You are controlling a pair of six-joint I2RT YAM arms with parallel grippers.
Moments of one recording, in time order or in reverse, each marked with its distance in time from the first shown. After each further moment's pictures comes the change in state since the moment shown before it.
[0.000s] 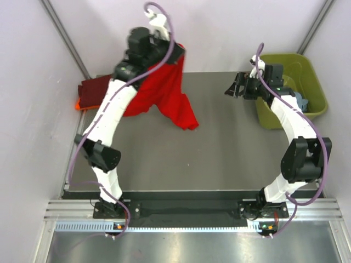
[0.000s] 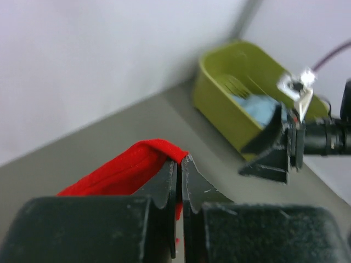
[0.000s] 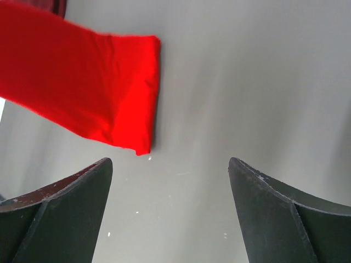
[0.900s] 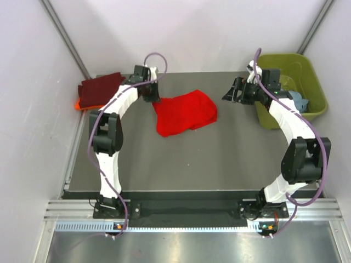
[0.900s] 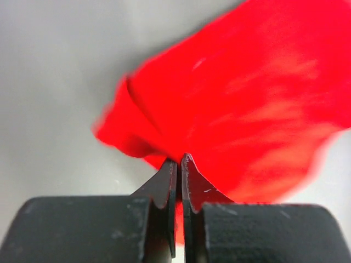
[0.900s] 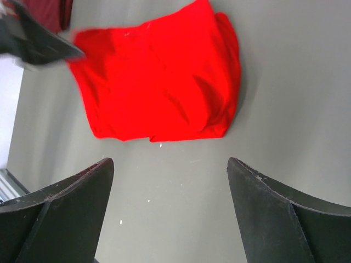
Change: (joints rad) left arm 0.203 0.310 -0.411 -0.126 -0.024 0.039; right arm 0.000 -0.025 -0.076 0.014 -0.046 0.039
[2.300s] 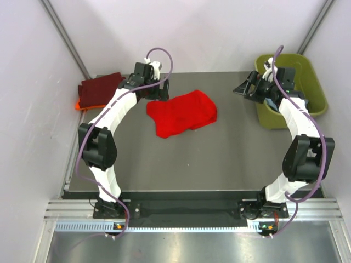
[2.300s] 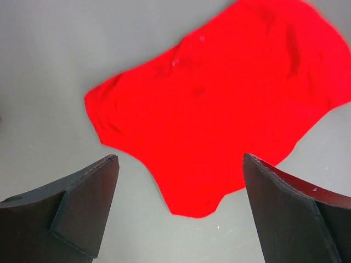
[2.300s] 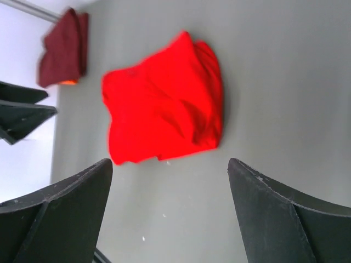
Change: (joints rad) left arm -0.099 -0.288 -0.084 -0.012 -0.180 0.064; right arm -0.117 0.020 0.034 0.064 -0.084 0.168
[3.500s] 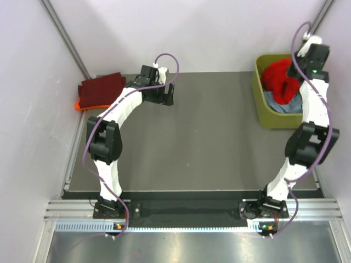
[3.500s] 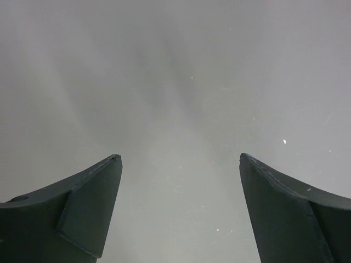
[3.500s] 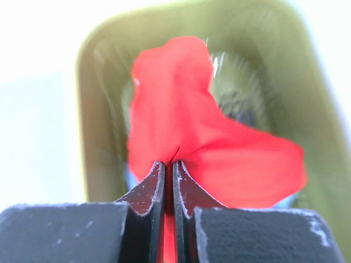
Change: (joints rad) left arm -0.009 0.114 0.022 -0.007 0.116 0.060; right arm -0.203 0.304 0.463 -0.118 0.535 -0.423
